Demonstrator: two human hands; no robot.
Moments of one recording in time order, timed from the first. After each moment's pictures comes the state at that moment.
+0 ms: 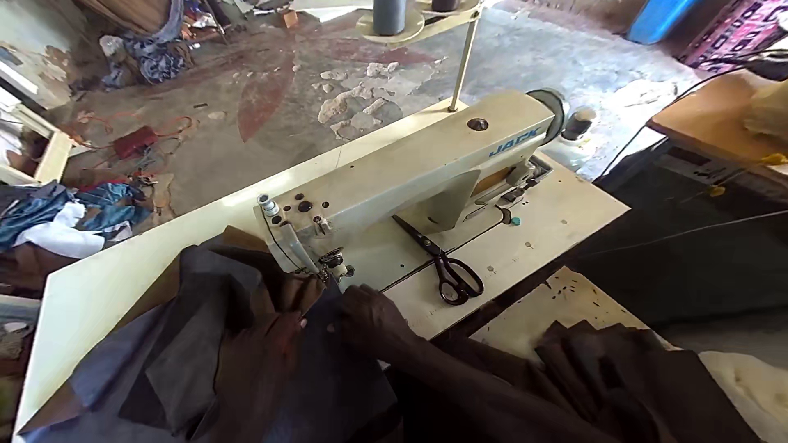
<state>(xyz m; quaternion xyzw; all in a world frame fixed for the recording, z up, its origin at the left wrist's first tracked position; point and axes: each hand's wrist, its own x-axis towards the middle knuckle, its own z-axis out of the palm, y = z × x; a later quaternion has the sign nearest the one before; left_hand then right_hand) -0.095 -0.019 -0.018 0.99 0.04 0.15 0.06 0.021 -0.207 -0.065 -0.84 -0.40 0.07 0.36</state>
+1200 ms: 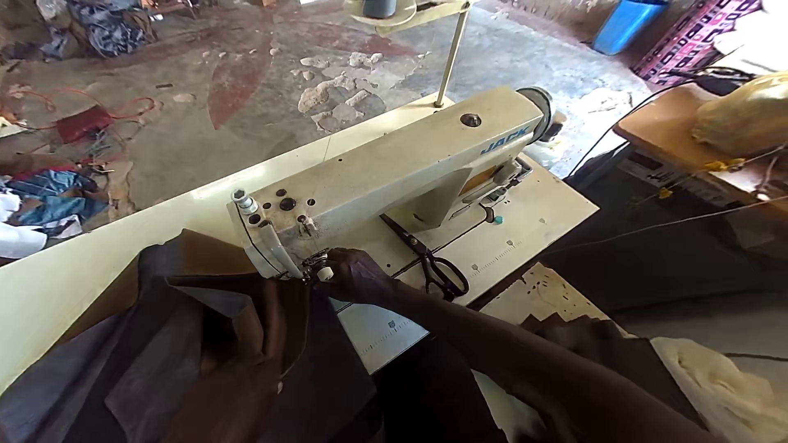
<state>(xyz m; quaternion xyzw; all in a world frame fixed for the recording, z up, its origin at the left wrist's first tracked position) -0.103 -0.031 0.050 0.97 0.02 -0.24 0.04 0.115 -0.187 -0.084 -0.77 -0.55 -0.06 0.33</state>
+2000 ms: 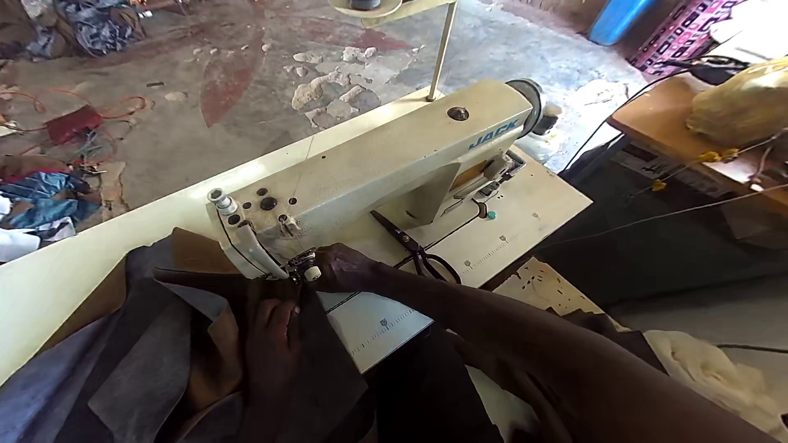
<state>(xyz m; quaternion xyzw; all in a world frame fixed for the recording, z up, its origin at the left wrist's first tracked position) -0.057 -0.044 -0.088 0.95 0.06 0.23 0.17 0.132 -0.181 -0.072 -0.71 -0.64 -0.04 0.31</state>
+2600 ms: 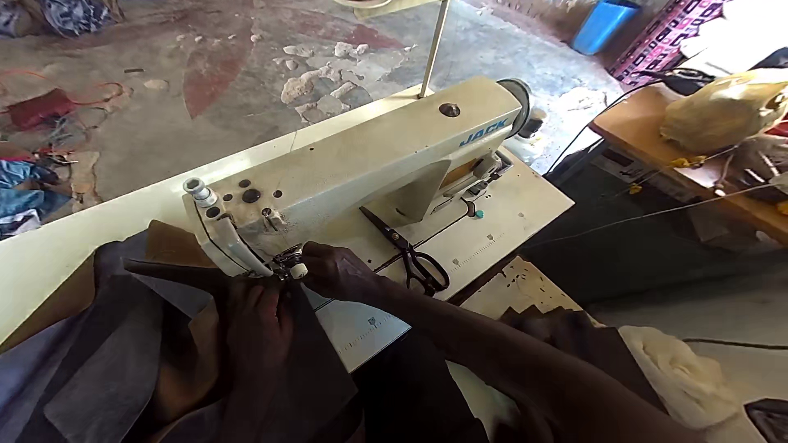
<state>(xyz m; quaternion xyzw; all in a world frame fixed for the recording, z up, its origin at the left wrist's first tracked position) -0.036 -0.053 -0.072 0.96 0.10 0.21 0.13 0.116 -0.195 -0.090 -0.74 -0.55 -0.05 0.38</state>
